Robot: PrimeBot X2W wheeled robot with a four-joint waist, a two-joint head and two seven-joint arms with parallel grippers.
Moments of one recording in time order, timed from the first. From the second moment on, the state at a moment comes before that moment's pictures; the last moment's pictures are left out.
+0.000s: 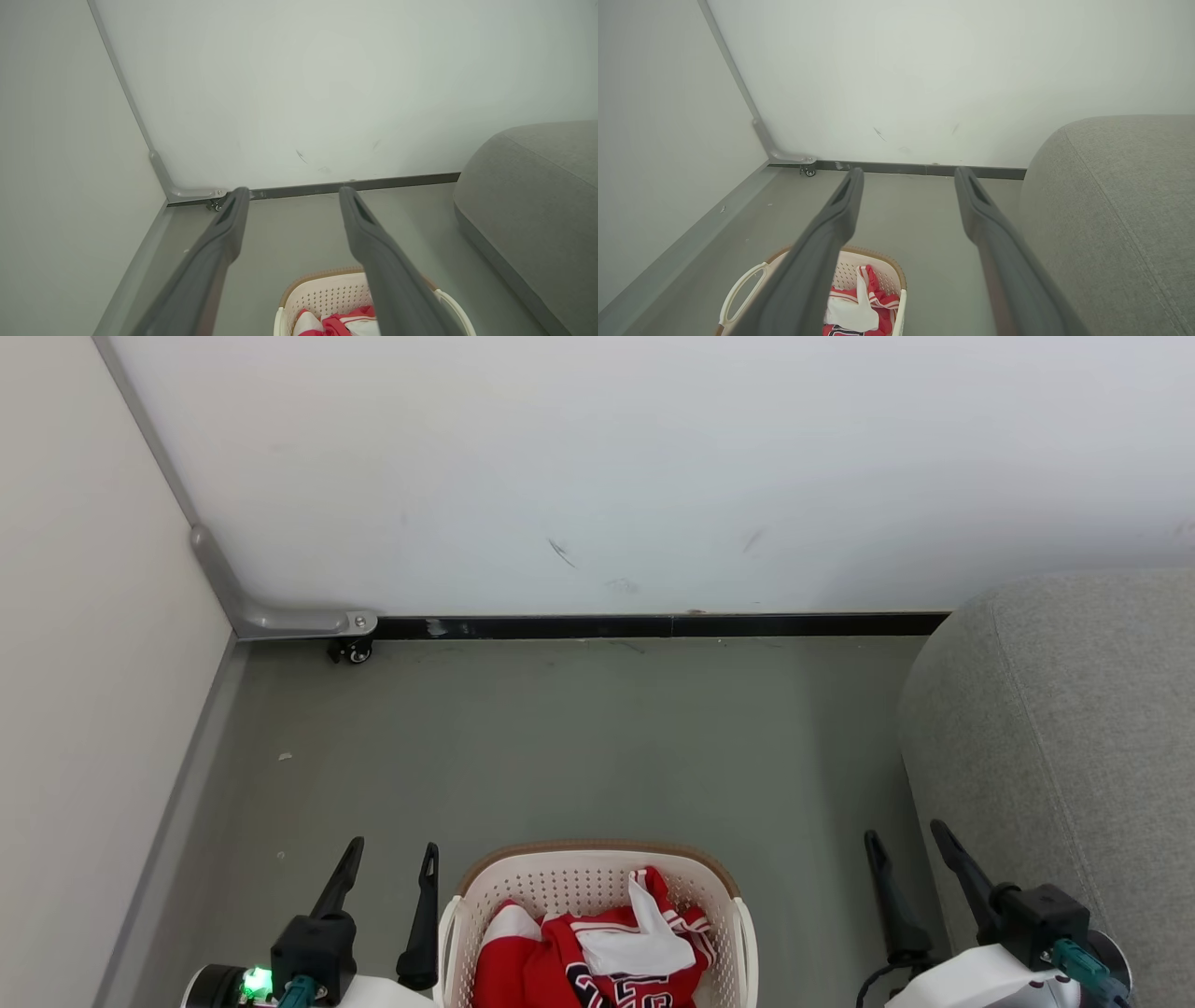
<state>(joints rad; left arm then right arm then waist) -0.03 0.06 -0.19 0.31 -0.09 0.09 -0.25 -0.05 -0.05 0.03 0.48 0.11 0.12 -0.25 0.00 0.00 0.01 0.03</state>
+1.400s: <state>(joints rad) -0.15 0.10 -0.22 0.45 -0.05 0.06 -0.25 -0.08 -0.04 -0.06 0.29 0.10 0.12 -0.25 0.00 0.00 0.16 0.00</state>
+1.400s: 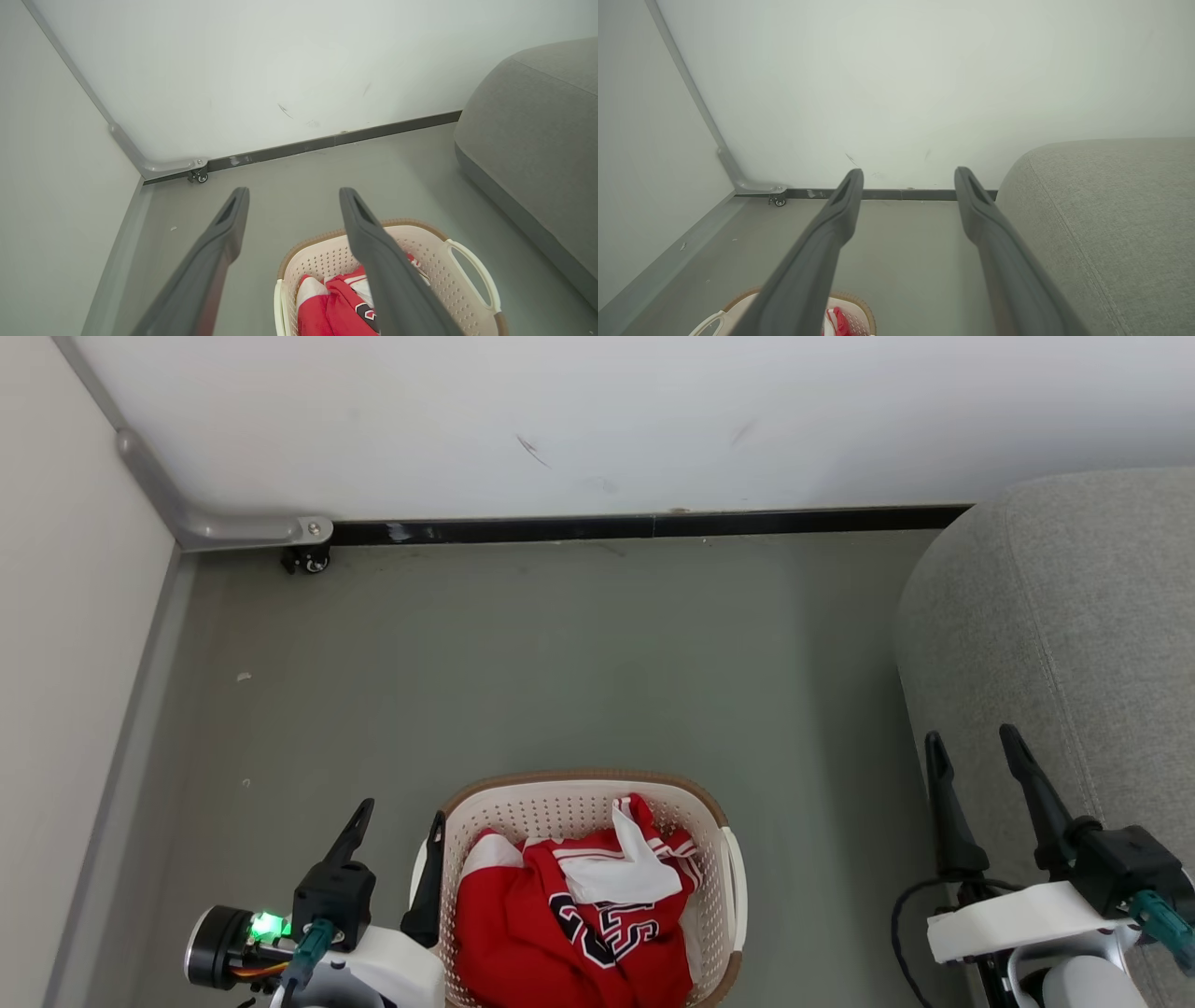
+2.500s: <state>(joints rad) -0.38 0.09 -0.27 0.66 -0.01 0.02 -0.25 -0.23 -0.04 -0.05 0.09 0.08 0.12 -0.25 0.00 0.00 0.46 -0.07</state>
